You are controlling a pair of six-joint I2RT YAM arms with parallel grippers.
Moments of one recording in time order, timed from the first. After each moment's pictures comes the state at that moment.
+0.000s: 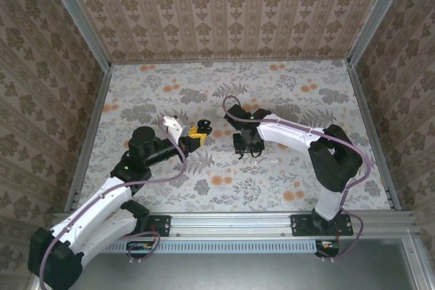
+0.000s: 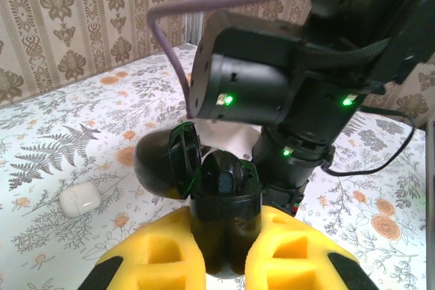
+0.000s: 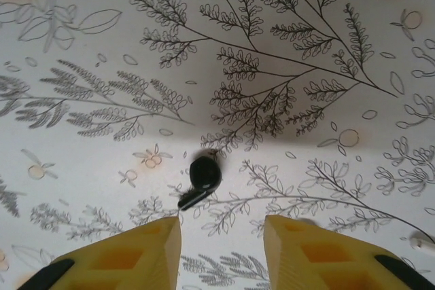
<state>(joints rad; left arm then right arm) -0.59 0.78 0.49 0.12 0.50 -0.04 0.71 1.80 1.26 -0.85 0.06 0.67</state>
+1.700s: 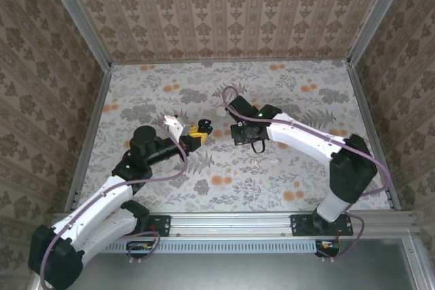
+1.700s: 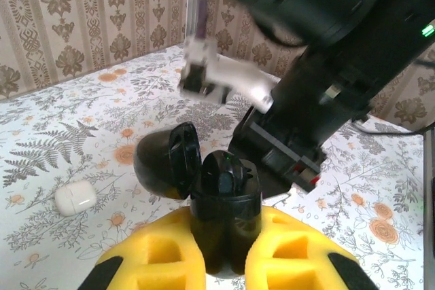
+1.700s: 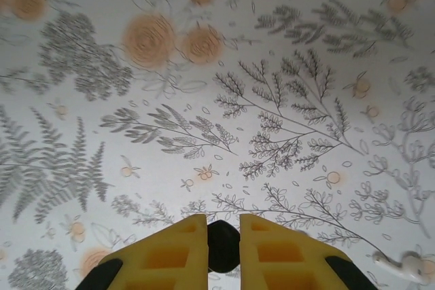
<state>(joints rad) -0.59 0.81 0.48 0.15 0.50 -0.07 0.74 1.62 1.31 -0.83 0.14 0.54</state>
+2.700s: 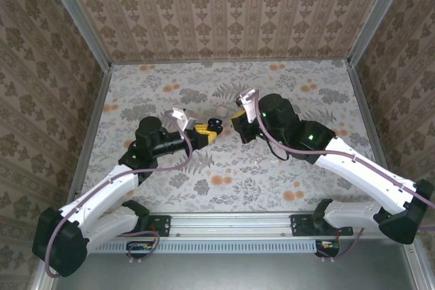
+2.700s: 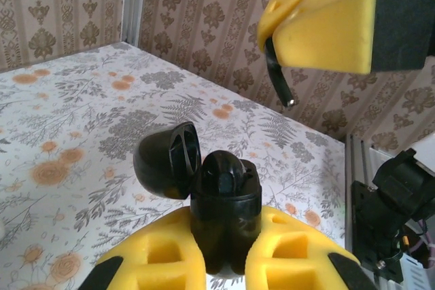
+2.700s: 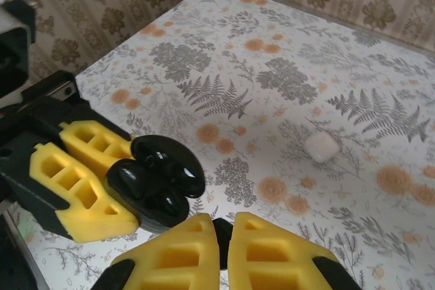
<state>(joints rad) -0.59 0.95 0.56 0.25 0.70 -0.19 0.84 1.18 1.22 -0.54 0.06 0.15</state>
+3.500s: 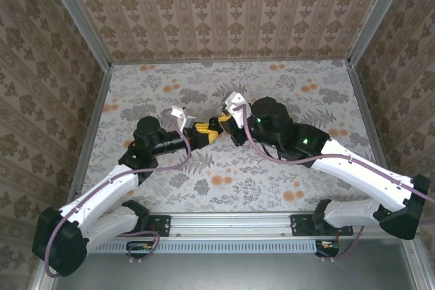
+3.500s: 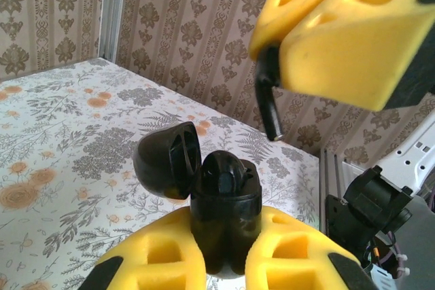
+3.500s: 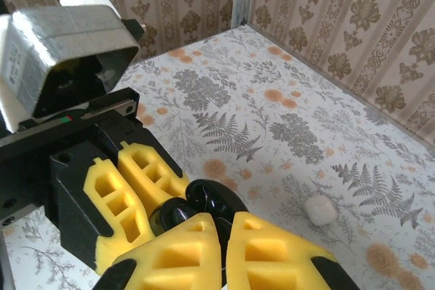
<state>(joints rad) -0.60 0.95 0.56 0.32 0.75 -0.26 0.93 1.20 1.24 -0.42 0.10 -0.07</state>
